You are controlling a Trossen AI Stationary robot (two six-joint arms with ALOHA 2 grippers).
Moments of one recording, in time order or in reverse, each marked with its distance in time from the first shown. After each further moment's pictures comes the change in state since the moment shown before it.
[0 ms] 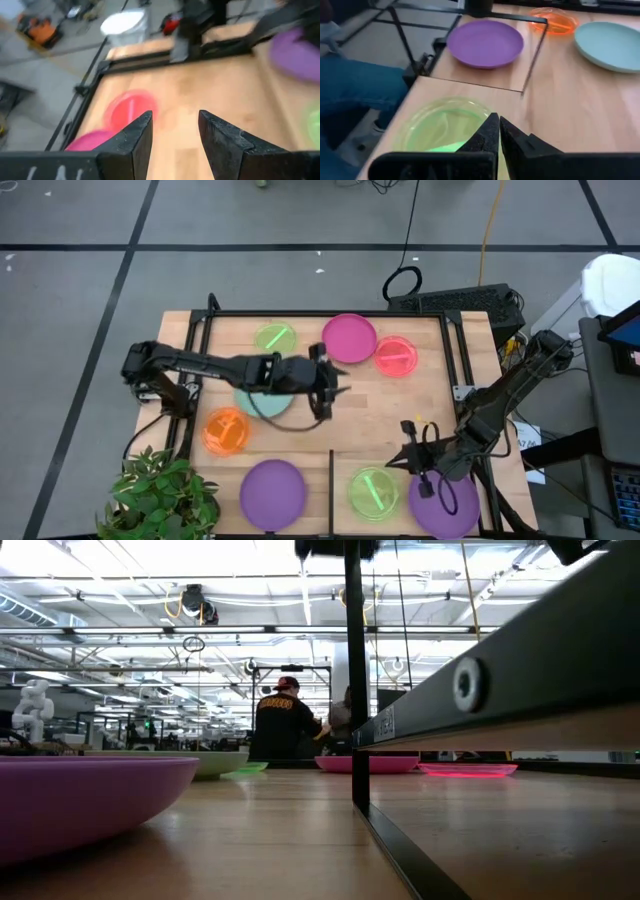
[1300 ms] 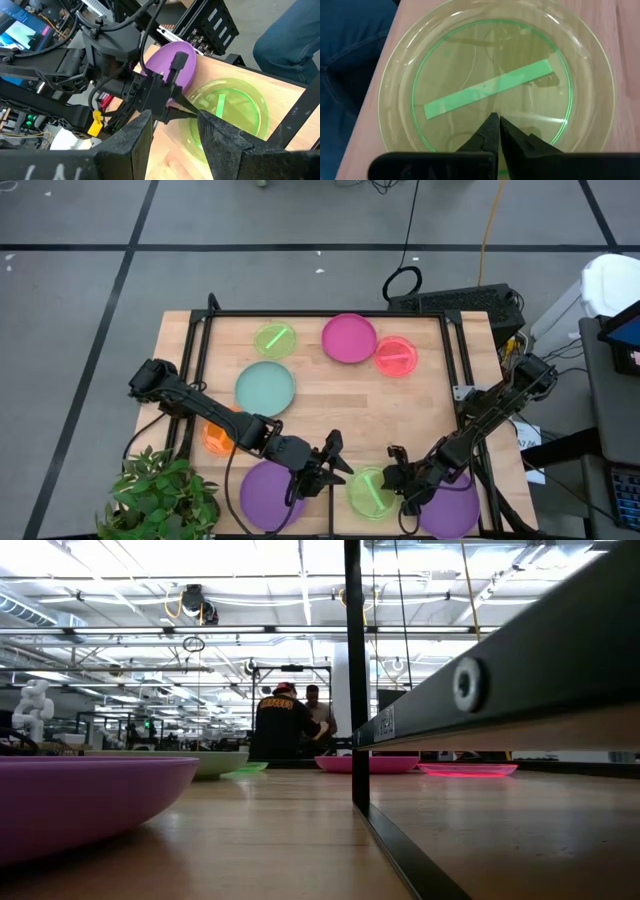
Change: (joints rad) left arm -0.363 0.135 0.000 0.202 0.167 0.588; right arm 0.001 0.378 0.000 0.116 -0.246 0.276
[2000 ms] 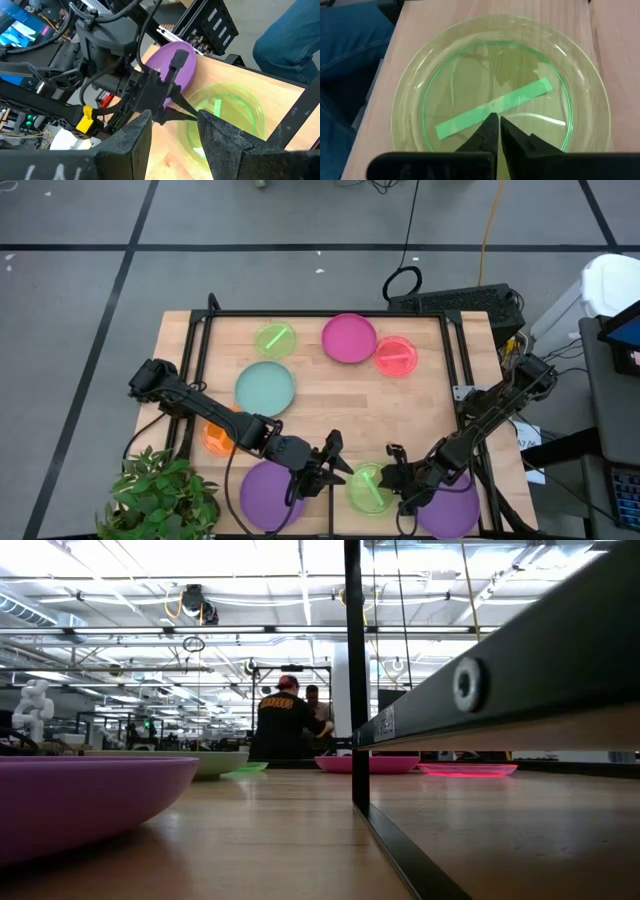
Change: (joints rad) left arm 0.000 0.000 0.000 0.000 0.000 0.000; right arm -0.002 0.000 0.054 -0.061 0.057 -0.007
